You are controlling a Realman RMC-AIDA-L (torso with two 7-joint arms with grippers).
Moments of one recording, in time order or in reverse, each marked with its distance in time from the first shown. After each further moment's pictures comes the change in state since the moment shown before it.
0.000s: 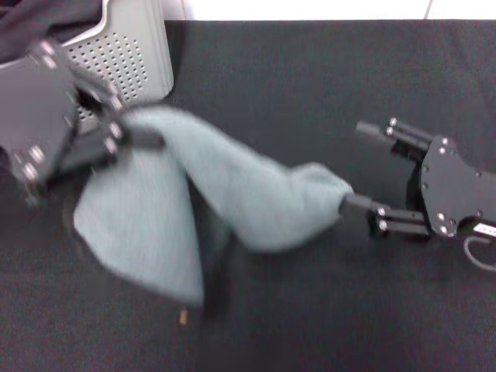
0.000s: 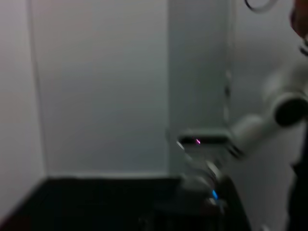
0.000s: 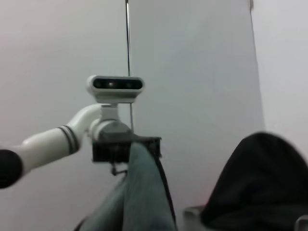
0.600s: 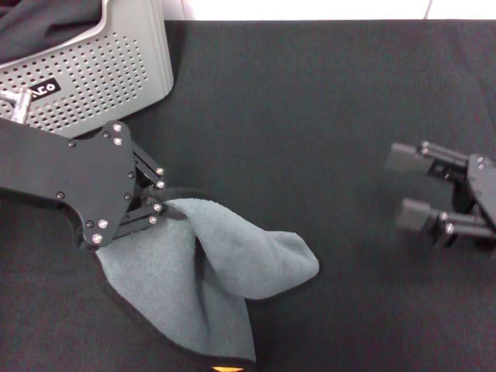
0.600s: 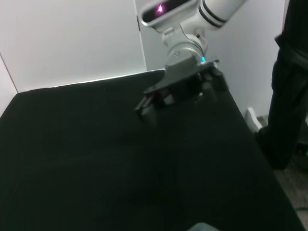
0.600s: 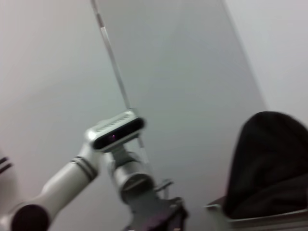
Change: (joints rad) left arm -0.043 -0.065 0.111 0.125 0.375 -0.005 0.183; right arm -0.016 -0.066 0.034 0.023 -0.038 -0.107 0.300
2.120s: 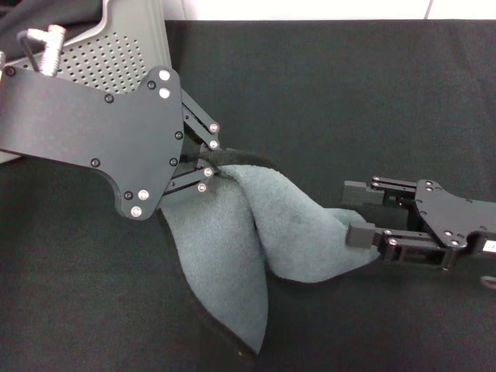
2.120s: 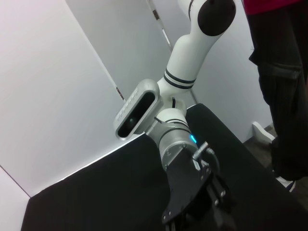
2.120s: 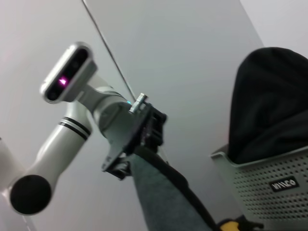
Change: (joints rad) left arm -0.038 -0.024 0.018 0.081 -0.159 -0.040 0.154; right arm 0.057 0.039 0.074 0.007 -0.194 0.081 0.116
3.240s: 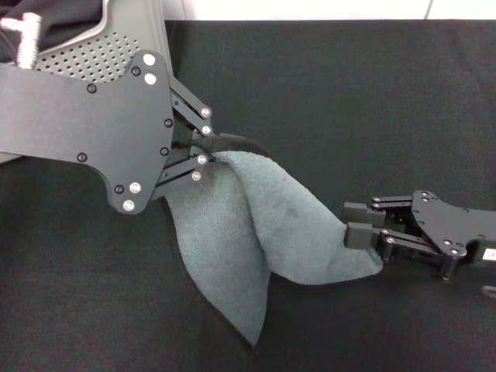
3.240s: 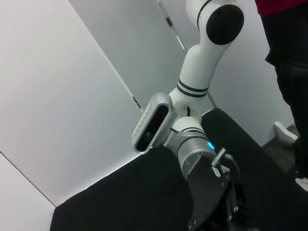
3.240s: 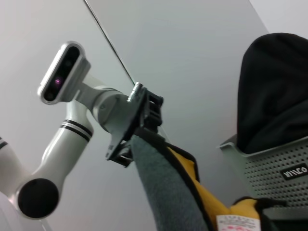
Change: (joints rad) left arm 0.042 -0.026 -0.047 0.062 -0.040 -0.001 0.031; right arm 0.003 0.002 -0.005 0.003 -0.023 -0.011 0.042
